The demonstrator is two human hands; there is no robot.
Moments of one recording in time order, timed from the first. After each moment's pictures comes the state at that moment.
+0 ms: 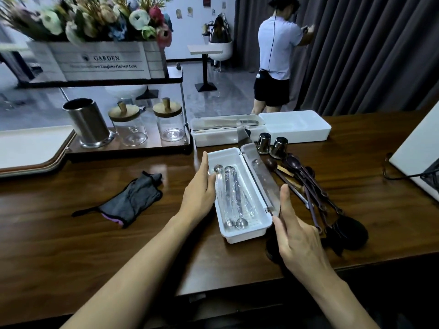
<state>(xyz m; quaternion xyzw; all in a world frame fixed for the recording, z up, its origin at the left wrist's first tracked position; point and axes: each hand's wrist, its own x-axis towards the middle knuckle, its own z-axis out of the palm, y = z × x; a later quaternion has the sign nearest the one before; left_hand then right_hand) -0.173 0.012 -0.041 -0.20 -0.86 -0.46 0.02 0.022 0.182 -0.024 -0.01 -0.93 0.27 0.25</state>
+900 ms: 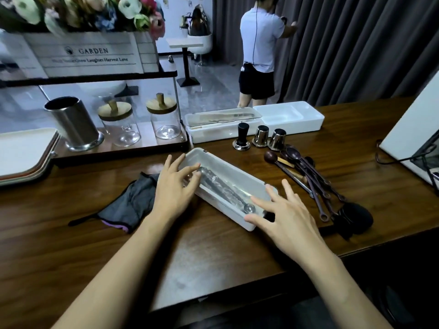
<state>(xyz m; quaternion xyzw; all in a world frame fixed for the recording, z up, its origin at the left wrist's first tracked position) -0.218 -0.058 -0.055 -0.25 -0.89 -0.37 0.08 -0.014 0.143 0.008 -0.16 -0.97 0.20 0.01</state>
